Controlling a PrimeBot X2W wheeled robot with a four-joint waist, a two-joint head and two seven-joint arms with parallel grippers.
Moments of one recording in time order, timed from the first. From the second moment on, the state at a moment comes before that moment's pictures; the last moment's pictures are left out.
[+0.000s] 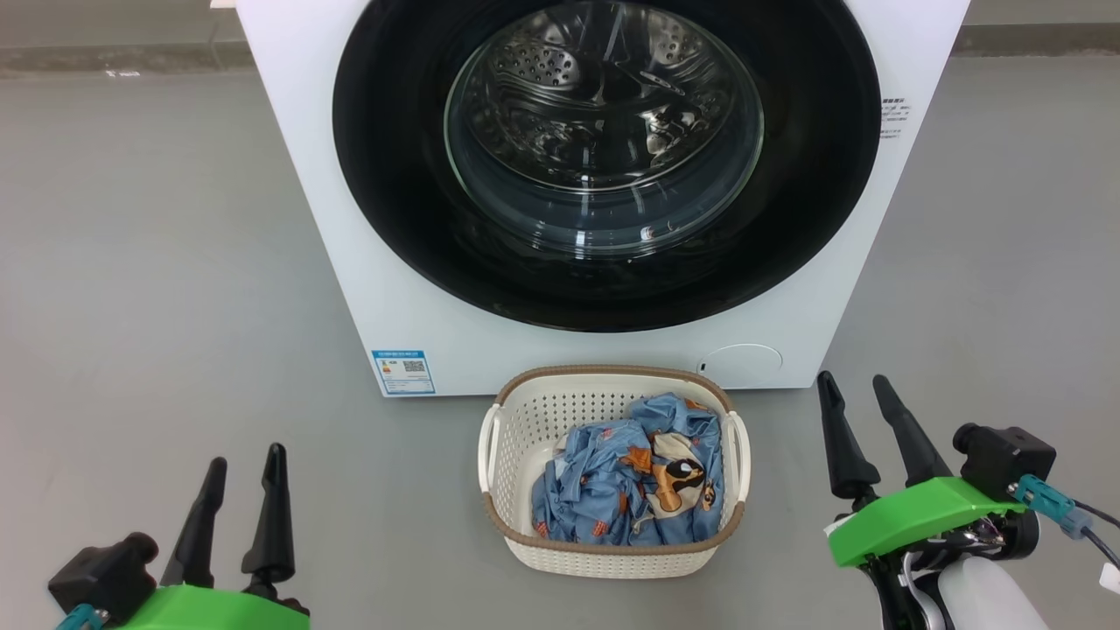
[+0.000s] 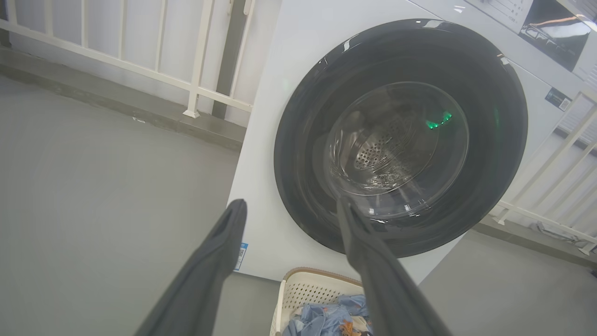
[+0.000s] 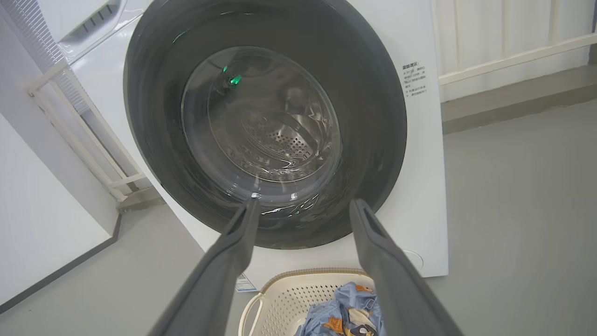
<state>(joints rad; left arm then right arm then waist) -0.10 0.17 -0.10 0.28 -0.64 -0.12 -0.20 -0.18 -0.04 0.07 0.37 0.47 0.12 -0.20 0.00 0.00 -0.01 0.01</state>
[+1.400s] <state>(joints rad) -0.13 0.18 -0.11 0.30 -0.44 -0.12 -0.25 -0.22 -0.04 0.09 0.41 0.25 0.12 -0.25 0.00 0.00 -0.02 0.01</state>
